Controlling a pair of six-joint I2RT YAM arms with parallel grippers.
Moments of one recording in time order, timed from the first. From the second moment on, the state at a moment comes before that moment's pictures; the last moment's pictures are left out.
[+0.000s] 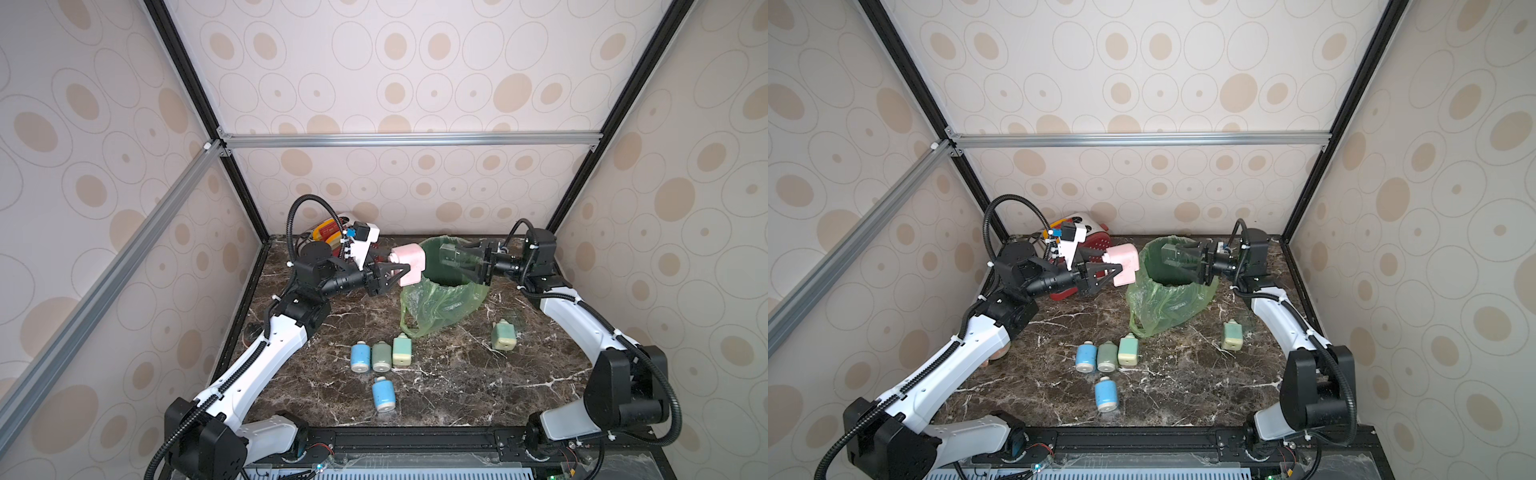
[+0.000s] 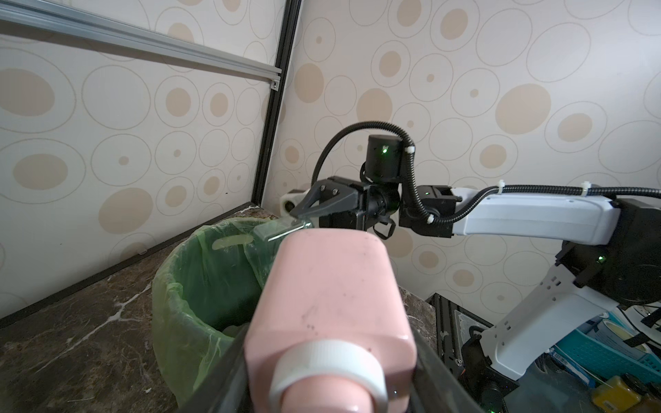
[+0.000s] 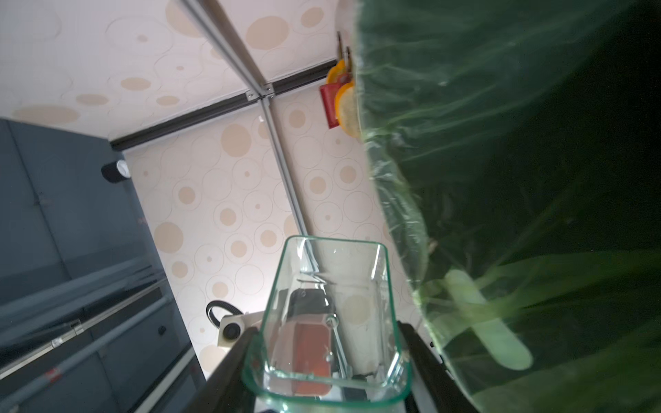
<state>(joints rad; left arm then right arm) -0.43 1.22 1.08 0.12 0.75 -0.27 0.20 1.50 1.10 0.14 -1.13 1.63</state>
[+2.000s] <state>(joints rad) -0.43 1.31 1.09 0.17 0.80 -0.33 0.74 0.69 0.62 -0.61 -0.27 0.55</state>
